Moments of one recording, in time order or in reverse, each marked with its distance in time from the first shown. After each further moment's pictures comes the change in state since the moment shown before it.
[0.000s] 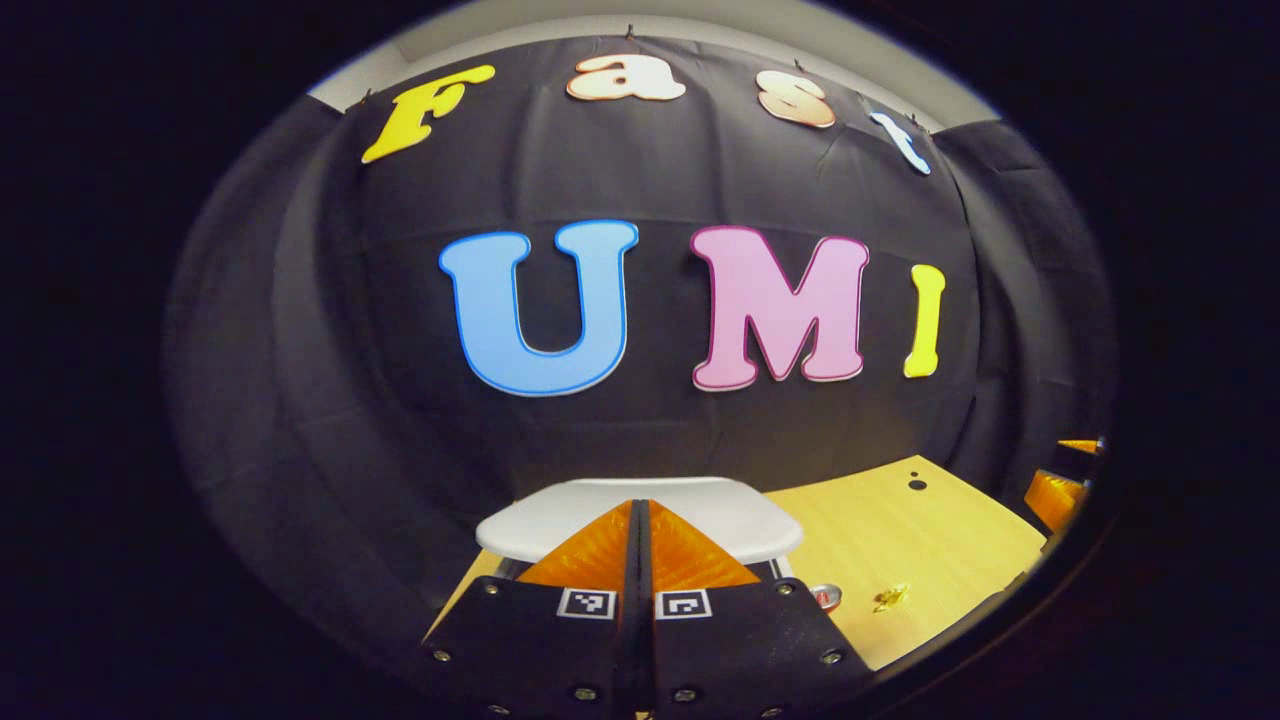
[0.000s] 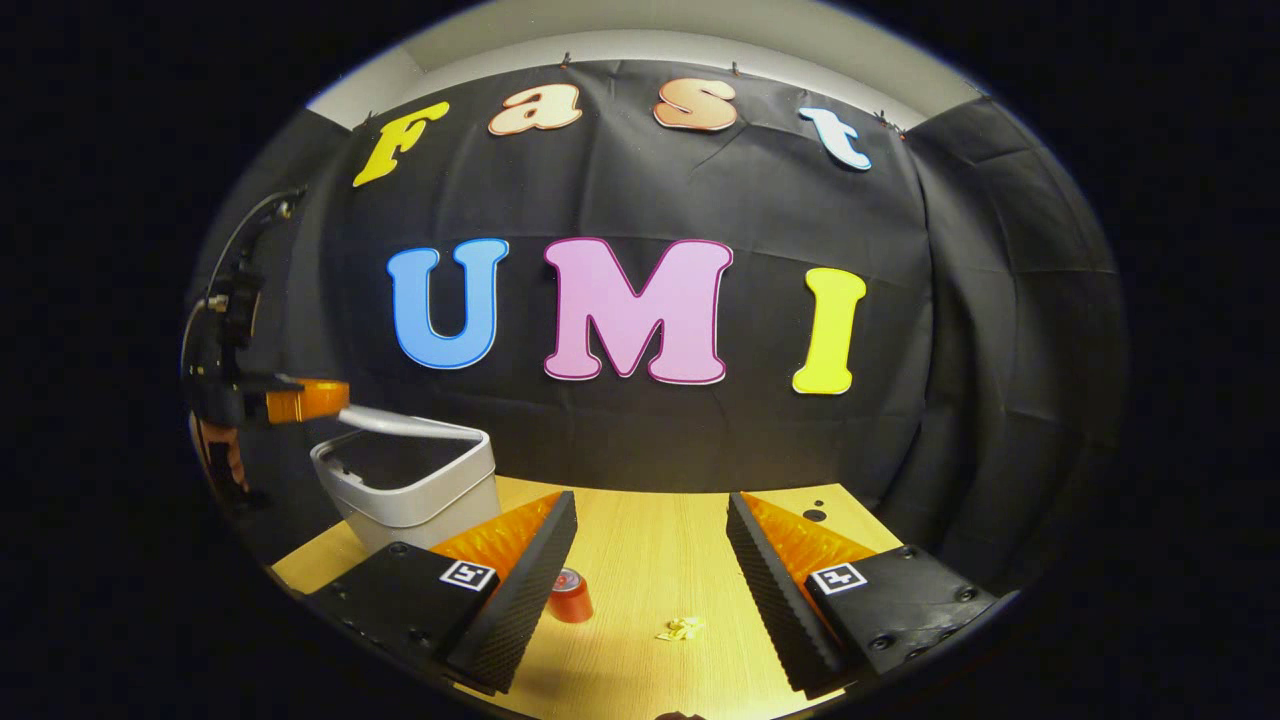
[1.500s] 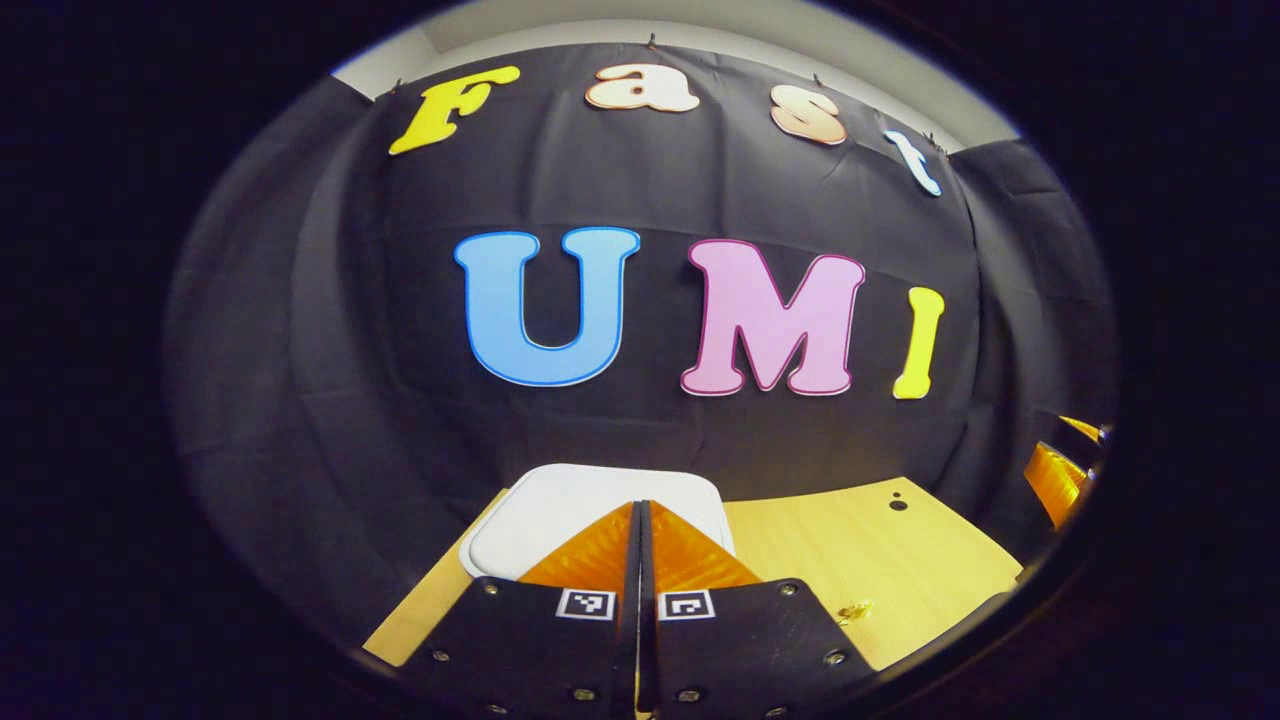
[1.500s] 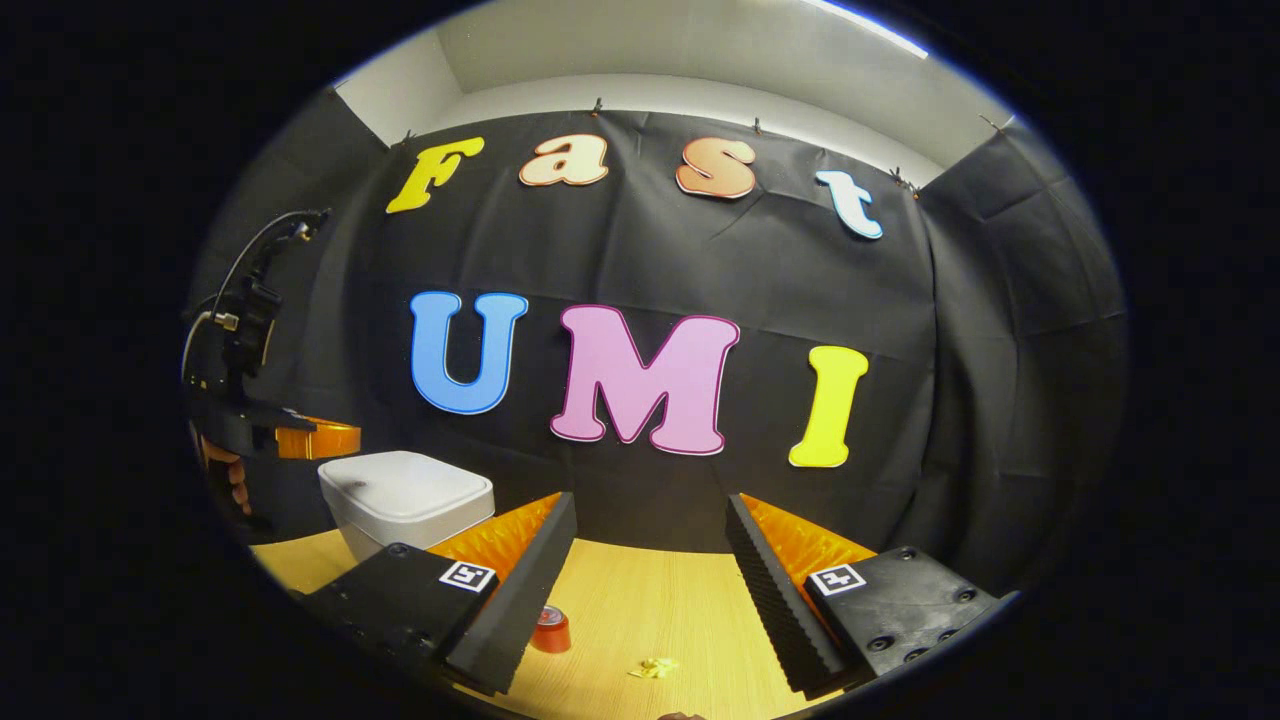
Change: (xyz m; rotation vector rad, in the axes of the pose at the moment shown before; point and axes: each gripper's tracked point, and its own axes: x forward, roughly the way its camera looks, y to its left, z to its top) left arm -0.020 -0.039 -0.032 -0.097 0.077 -0.046; right arm -0.014 -0.010 0.048 -0.065 -0.192 0.027
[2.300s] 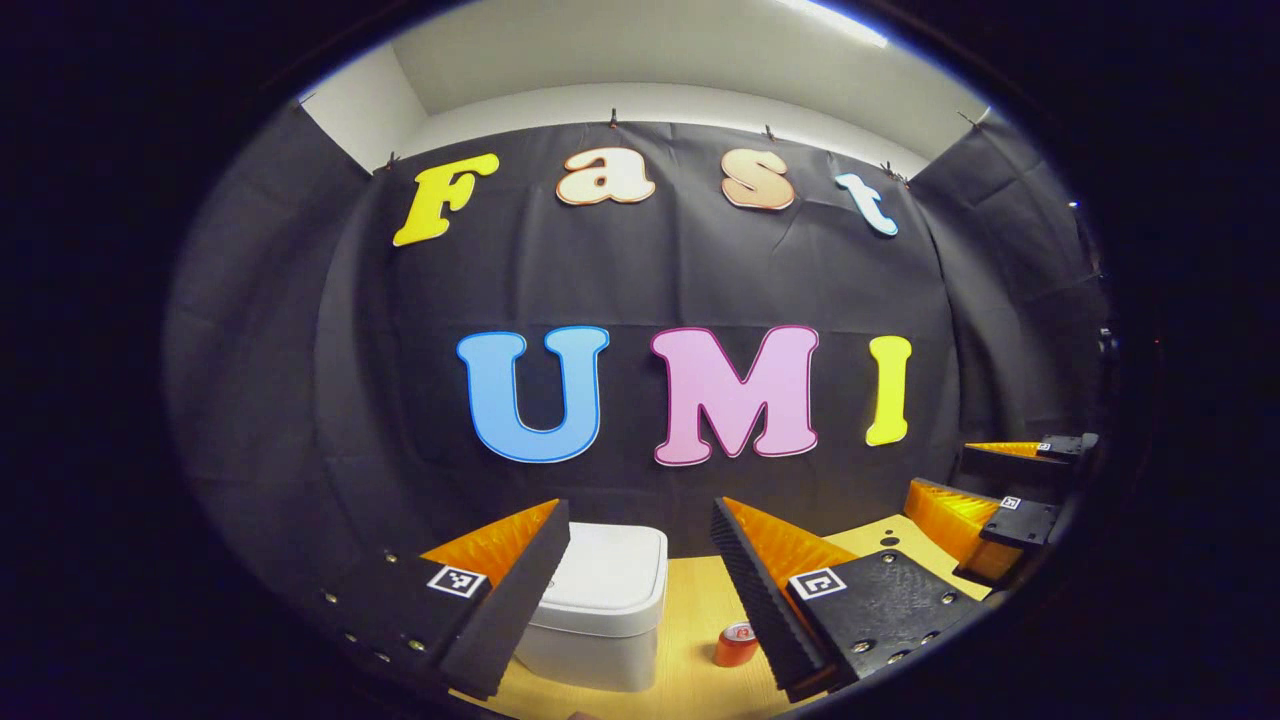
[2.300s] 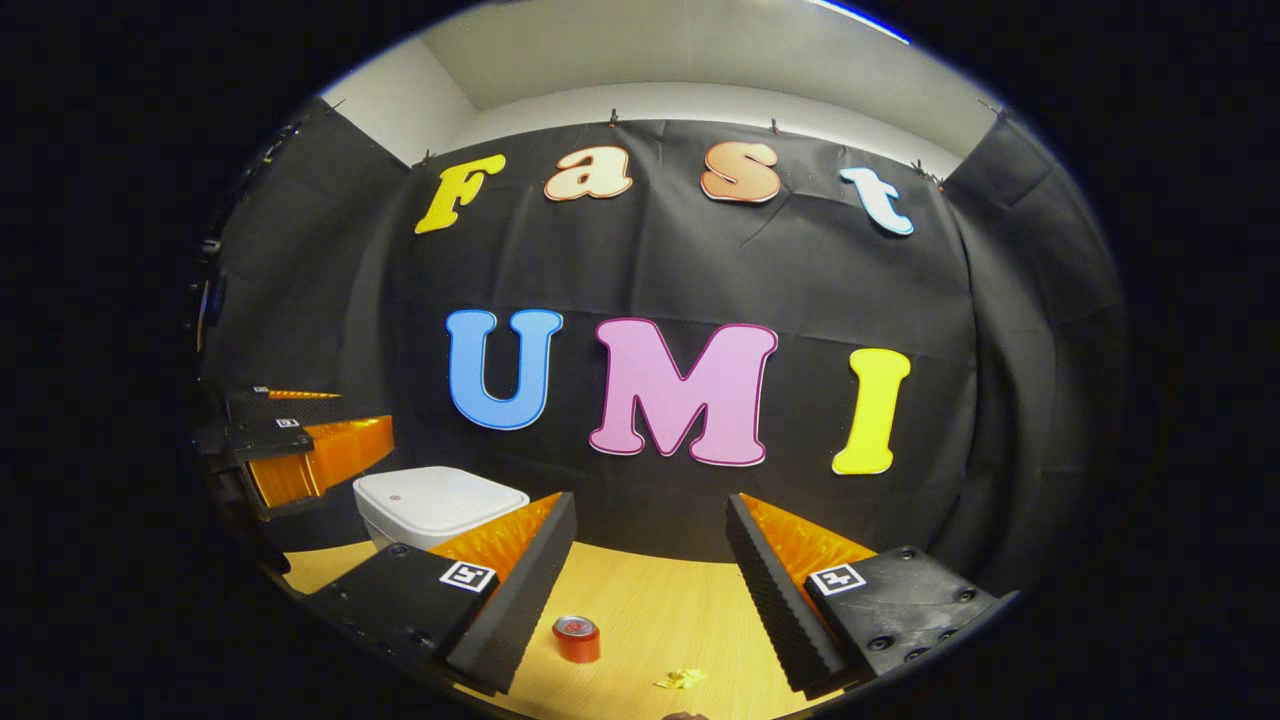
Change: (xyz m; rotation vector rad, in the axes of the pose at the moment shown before) left arm -0.079 -0.060 0.056 0.064 -0.284 0.086; right arm 0.011 0.014 0.013 0.028 -0.054 0.117
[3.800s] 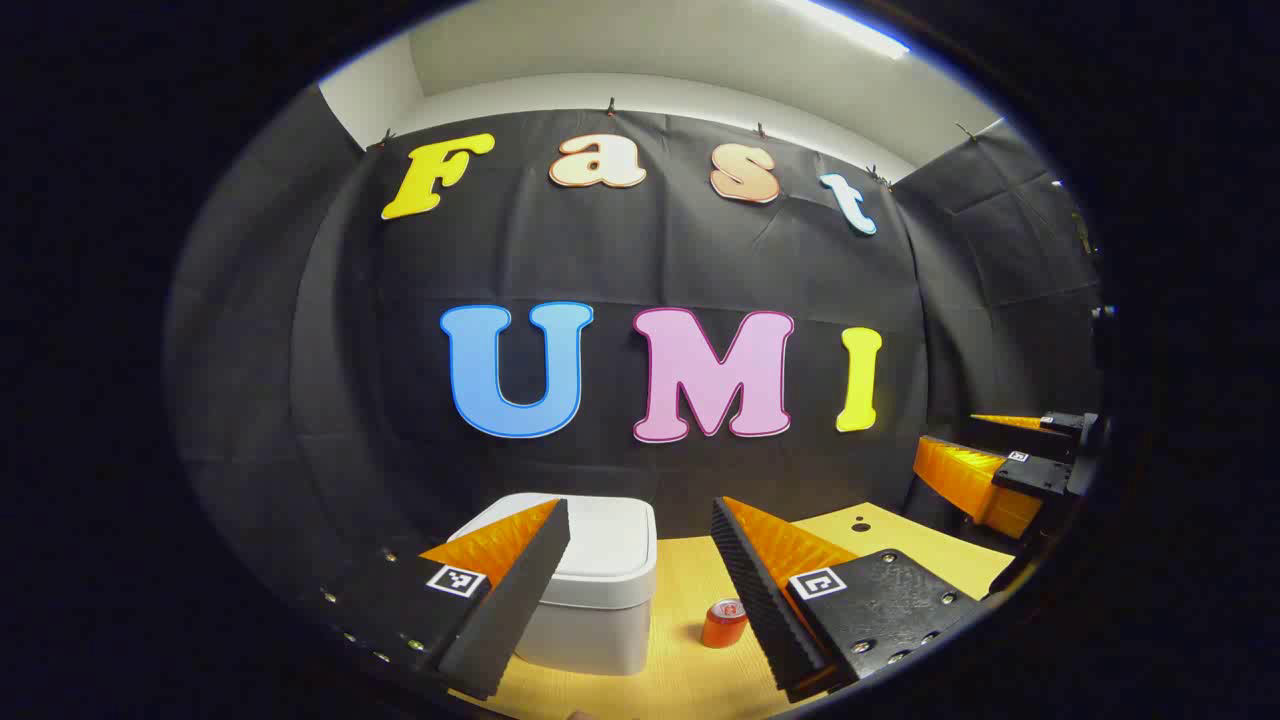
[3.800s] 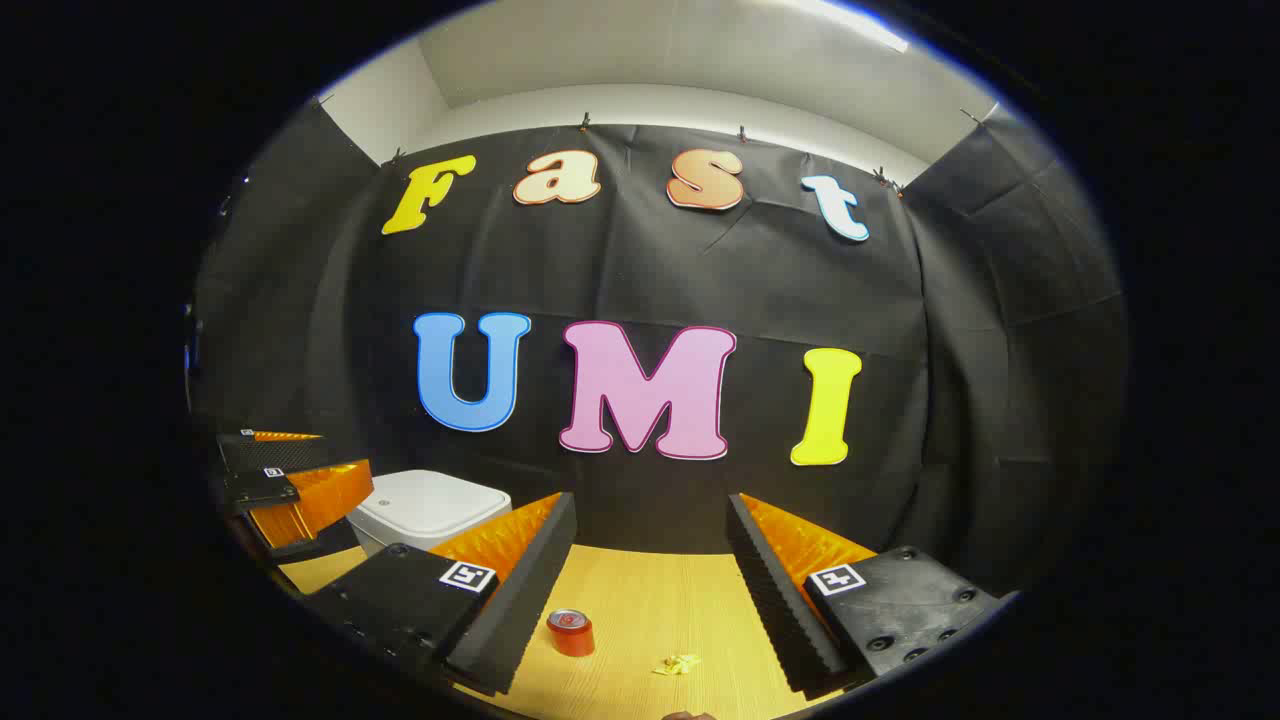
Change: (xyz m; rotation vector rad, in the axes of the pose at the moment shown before) left arm -0.025 0.004 -0.032 -0.023 0.038 -0.097; right arm -0.034 0.002 0.002 0.019 0.014 -0.126
